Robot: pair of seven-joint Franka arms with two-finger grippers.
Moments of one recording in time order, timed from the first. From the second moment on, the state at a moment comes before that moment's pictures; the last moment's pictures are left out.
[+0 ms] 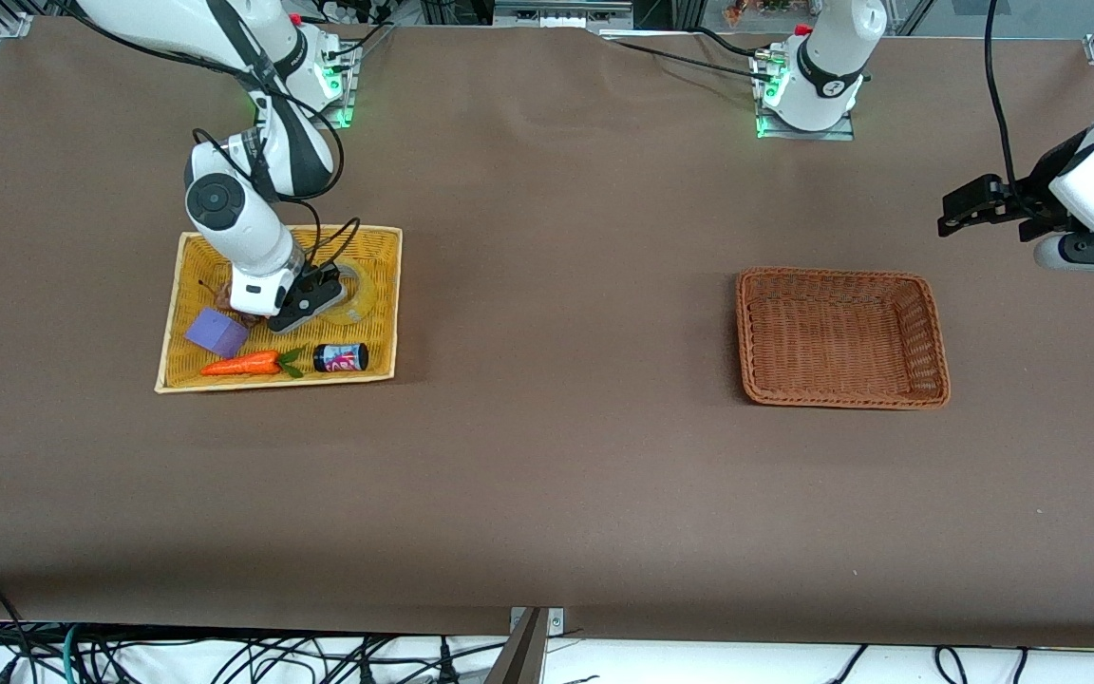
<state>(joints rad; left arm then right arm) -0.03 0.06 -0.01 -1.52 -0.04 1.44 -0.02 0.21 0.24 0.04 -2.39 -0.08 2.65 -0.32</state>
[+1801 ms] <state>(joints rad) -0.03 0.30 -0.01 -1.53 -0.04 1.56 -0.02 0.72 0.81 0.19 -1.51 0.01 2.61 0.84</state>
